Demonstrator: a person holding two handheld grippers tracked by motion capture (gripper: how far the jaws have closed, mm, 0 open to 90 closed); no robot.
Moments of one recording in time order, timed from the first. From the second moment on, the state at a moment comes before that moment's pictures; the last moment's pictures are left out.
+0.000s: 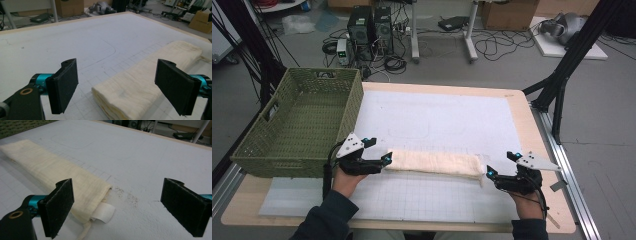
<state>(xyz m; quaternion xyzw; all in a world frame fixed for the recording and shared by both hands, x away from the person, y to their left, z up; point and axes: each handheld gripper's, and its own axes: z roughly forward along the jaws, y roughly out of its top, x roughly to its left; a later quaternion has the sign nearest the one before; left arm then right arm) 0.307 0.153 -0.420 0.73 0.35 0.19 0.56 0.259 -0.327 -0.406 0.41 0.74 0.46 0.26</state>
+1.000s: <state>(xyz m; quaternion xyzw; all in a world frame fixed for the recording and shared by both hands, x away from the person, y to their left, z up) 0.311 0.140 -0.428 0.75 0.38 0.16 0.52 0.262 -0.332 -0.412 0.41 0.75 0.45 0.25</state>
